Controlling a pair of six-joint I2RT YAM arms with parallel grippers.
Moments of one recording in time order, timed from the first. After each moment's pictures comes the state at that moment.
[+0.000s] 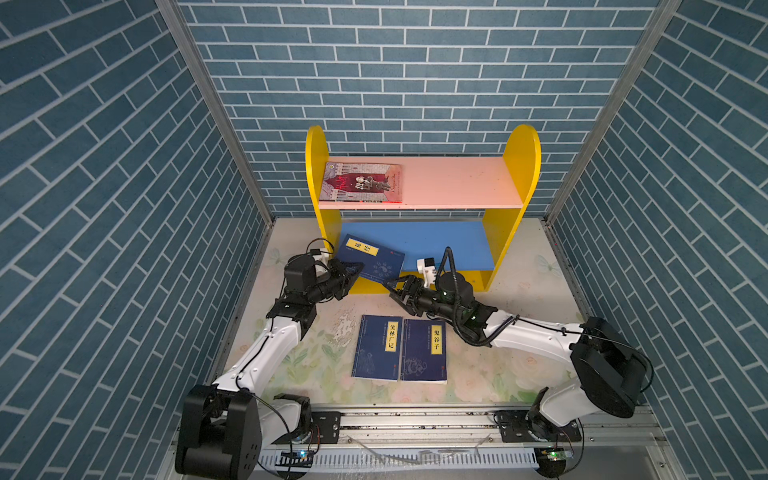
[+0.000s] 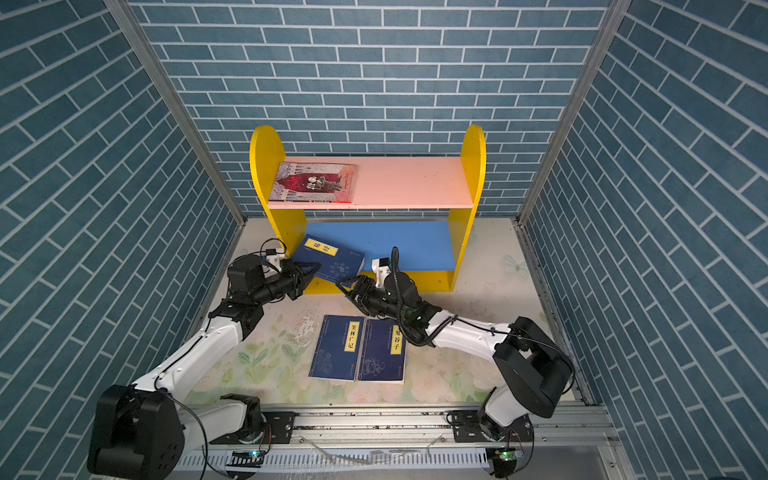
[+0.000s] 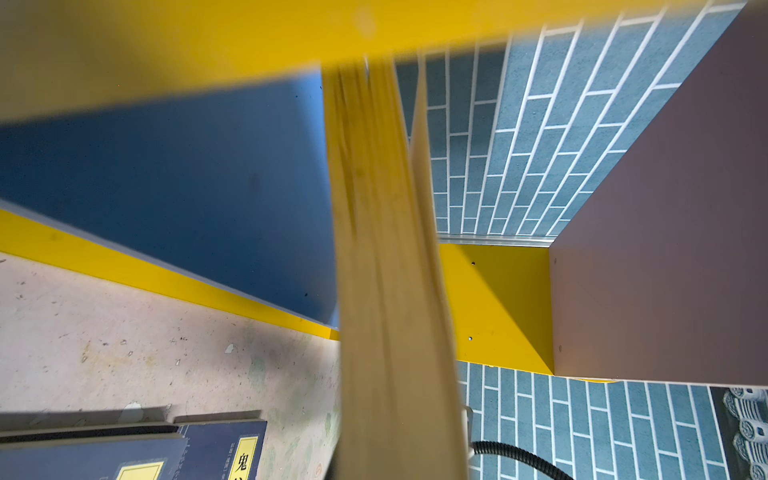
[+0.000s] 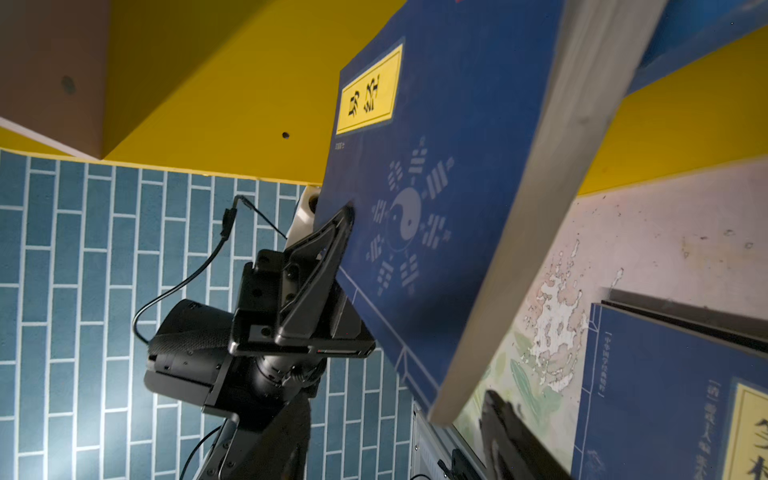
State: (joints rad) left arm -0.15 1.17 0.69 0.17 0.61 -1.31; right arm 0.92 1.54 0.84 0.53 -0.27 1.37
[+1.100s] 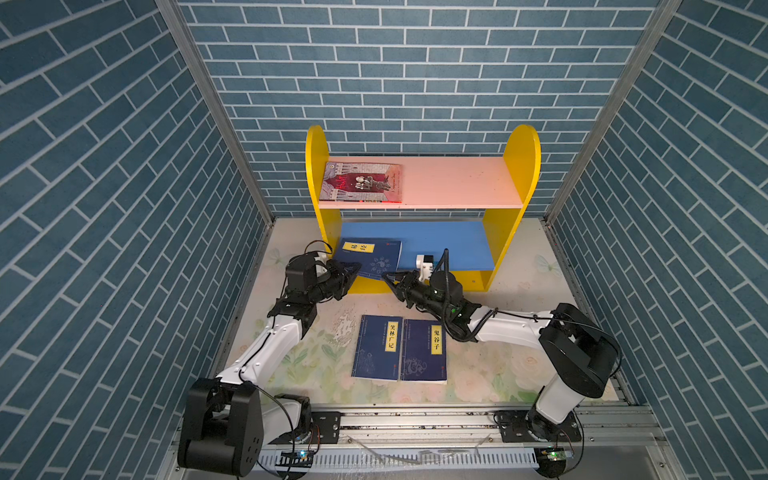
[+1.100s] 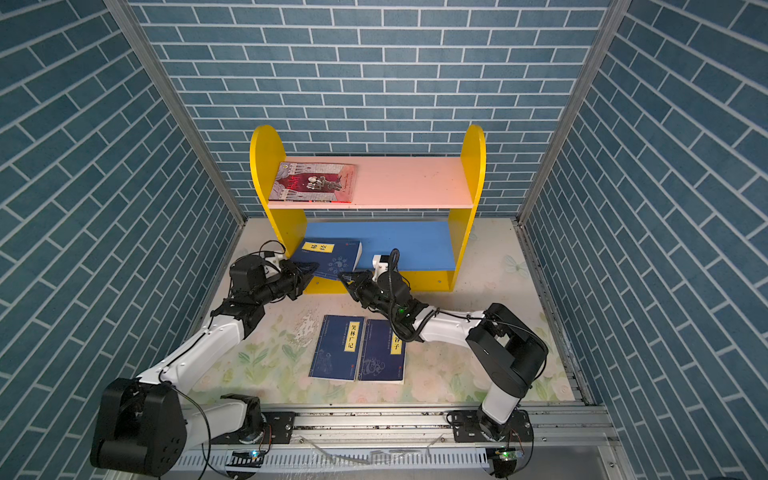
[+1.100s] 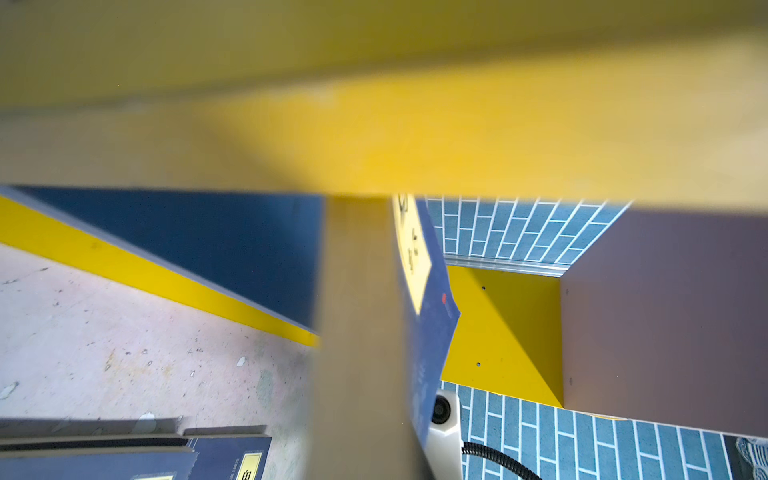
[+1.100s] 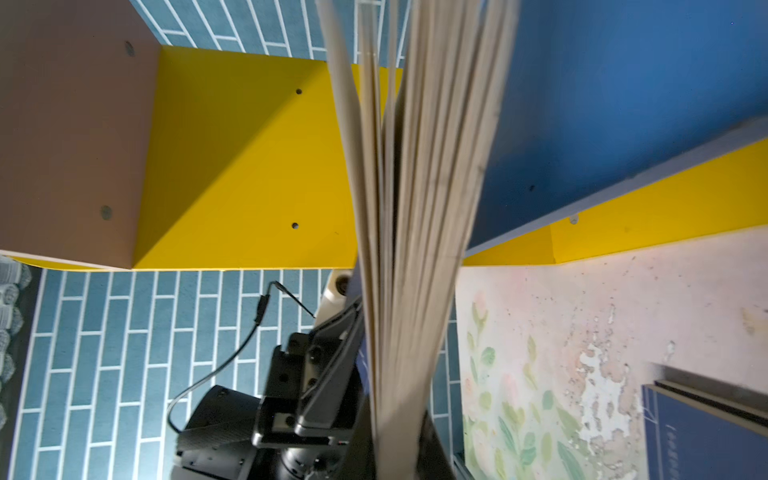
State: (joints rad) left arm -0.14 1.20 0.67 0.18 0.57 -1.33; right arm 0.92 1.68 0.89 0.72 -0.13 1.49
